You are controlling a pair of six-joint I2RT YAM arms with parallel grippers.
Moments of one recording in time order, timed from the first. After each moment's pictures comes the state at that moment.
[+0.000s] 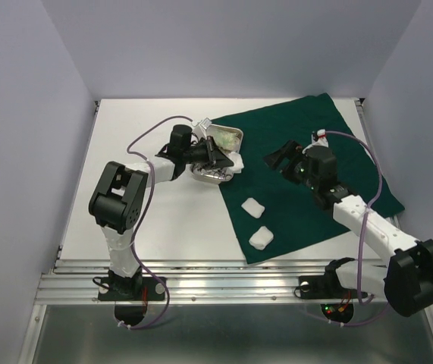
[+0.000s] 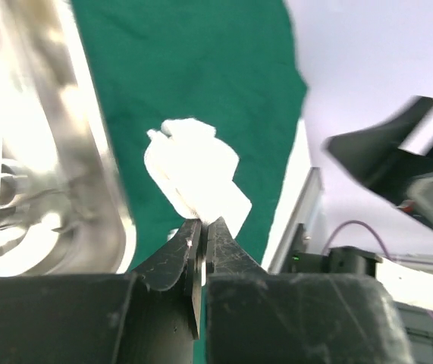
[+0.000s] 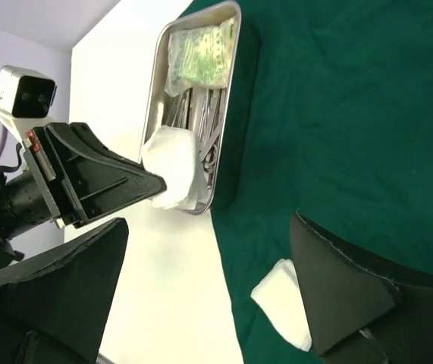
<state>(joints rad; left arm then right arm) -0.42 1.89 1.07 0.39 0.76 -0.82 0.37 1.18 0.72 0.08 -0.04 0.84</state>
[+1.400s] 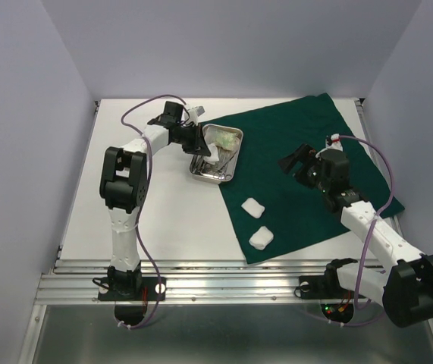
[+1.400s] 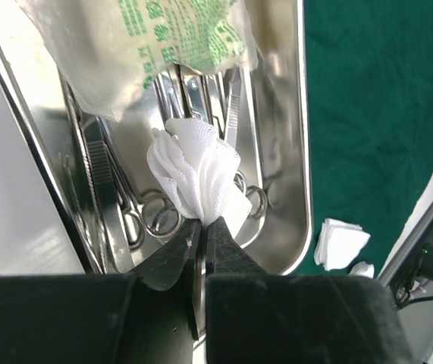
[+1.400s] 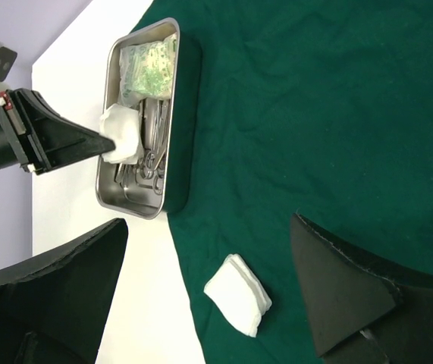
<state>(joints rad) -0.26 2.13 1.65 -0.46 0.66 -0.23 0.24 1.08 0.67 0.00 -0.08 0.76</state>
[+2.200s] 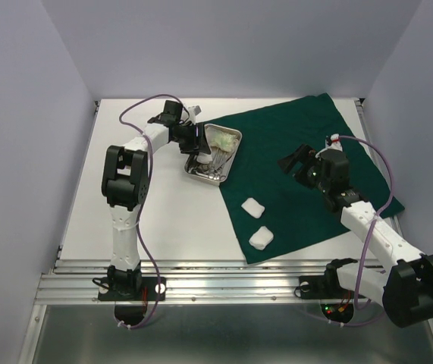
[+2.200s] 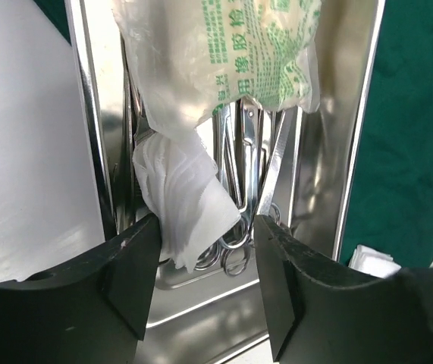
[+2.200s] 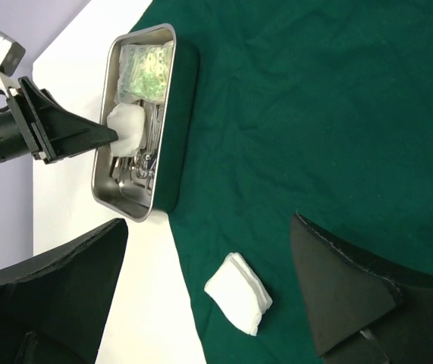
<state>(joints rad) -0.25 2.19 1.71 -0.49 0.54 -0.24 0.24 1.09 0.67 0.00 -0.09 0.77</state>
